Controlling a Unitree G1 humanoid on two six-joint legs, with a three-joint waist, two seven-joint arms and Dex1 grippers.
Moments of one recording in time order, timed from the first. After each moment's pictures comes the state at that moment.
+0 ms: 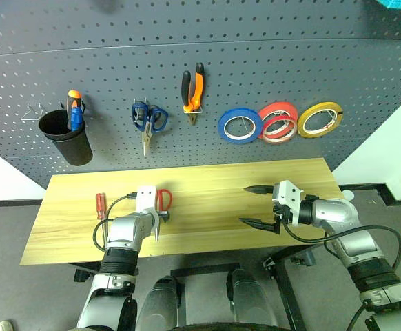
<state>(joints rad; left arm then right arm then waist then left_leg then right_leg) -0.37 0.08 0.07 0.27 -0.14 1.00 0.08 -0.23 -0.63 0.14 0.18 0.25 -0.10 1.11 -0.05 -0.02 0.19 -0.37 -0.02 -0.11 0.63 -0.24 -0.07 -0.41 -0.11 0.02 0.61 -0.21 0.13</state>
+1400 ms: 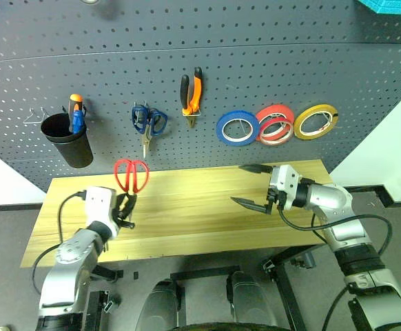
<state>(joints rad) 0.12 0.32 0.25 -0.27 -0.30 0.31 -0.43 -0.36 -0.53 0.09 0.21 0.28 -0.23 1.10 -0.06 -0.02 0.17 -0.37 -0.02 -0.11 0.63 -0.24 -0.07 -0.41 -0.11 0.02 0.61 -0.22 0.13</state>
